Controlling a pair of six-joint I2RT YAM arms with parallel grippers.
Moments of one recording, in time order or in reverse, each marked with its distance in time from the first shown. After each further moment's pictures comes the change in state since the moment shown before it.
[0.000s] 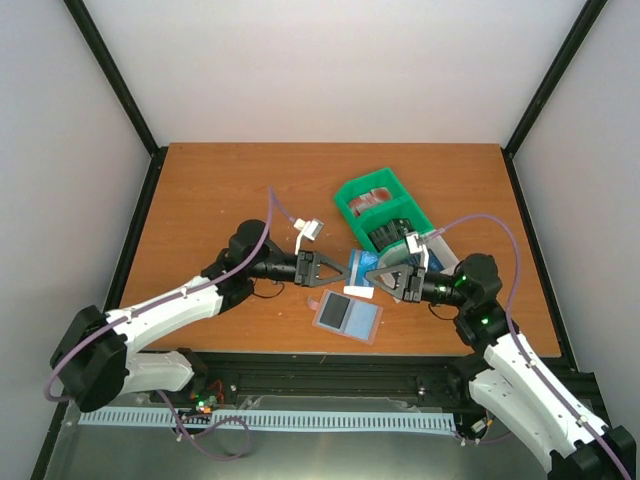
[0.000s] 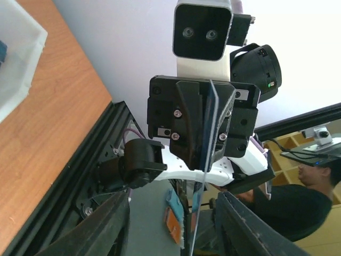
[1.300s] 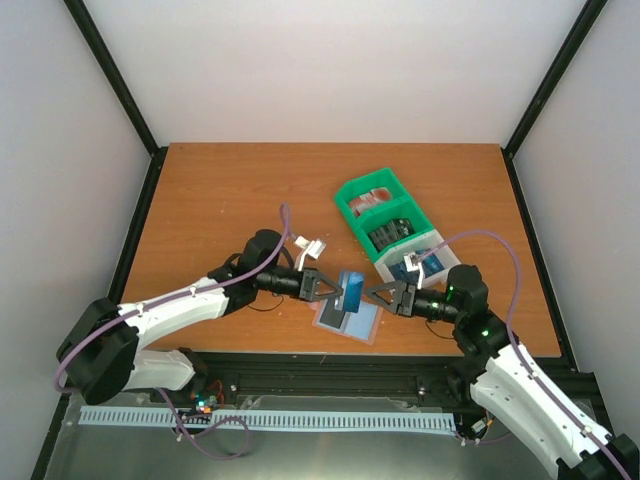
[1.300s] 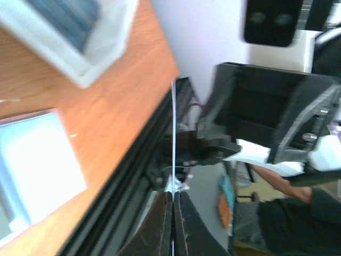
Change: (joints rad) left arm -0.009 0.060 -0.064 -0.174 -0.051 0.204; right arm 0.064 -0.076 -0.090 -0.243 0.182 -0.149
